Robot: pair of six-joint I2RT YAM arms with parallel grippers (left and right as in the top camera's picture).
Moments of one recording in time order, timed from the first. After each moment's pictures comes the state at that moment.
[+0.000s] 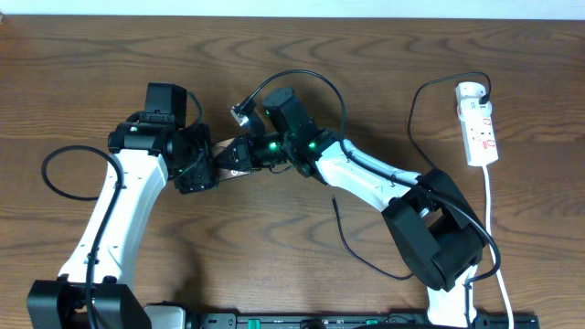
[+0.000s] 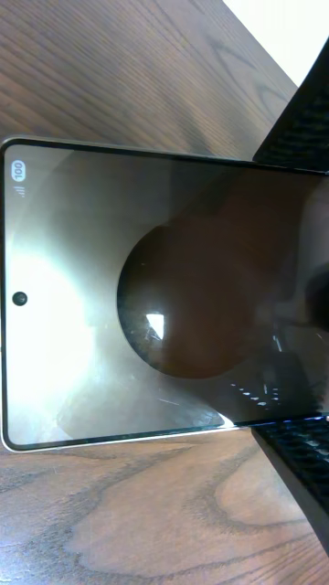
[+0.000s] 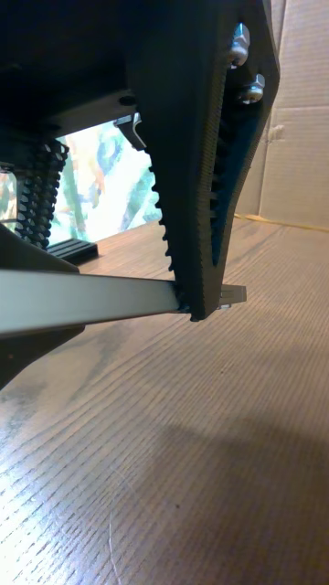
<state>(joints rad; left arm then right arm) -0.07 1.49 1.14 -0.94 0.20 -1.82 0.72 2.05 1.36 0.05 -0.86 0.80</state>
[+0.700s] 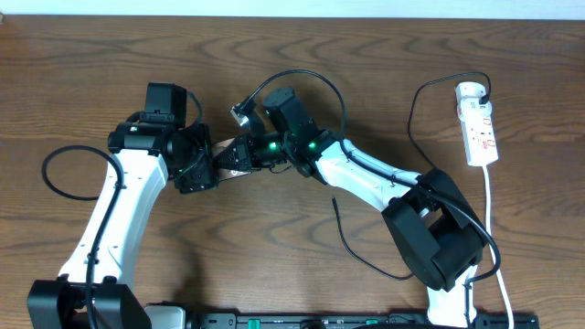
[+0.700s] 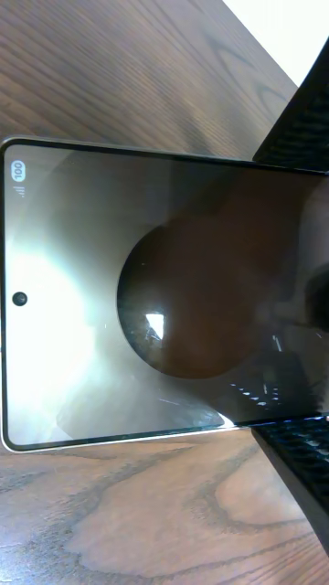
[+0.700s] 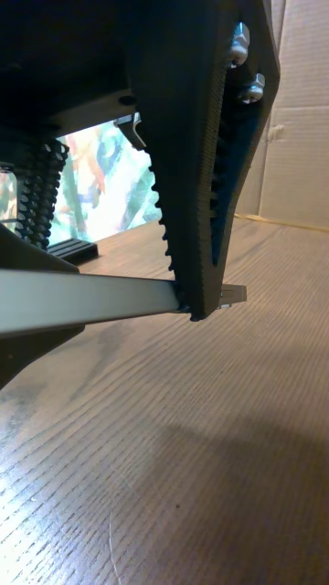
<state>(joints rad) -0.07 1.49 1.14 -0.94 0.20 -1.81 0.72 2.05 1.36 0.05 -0.86 0.80</state>
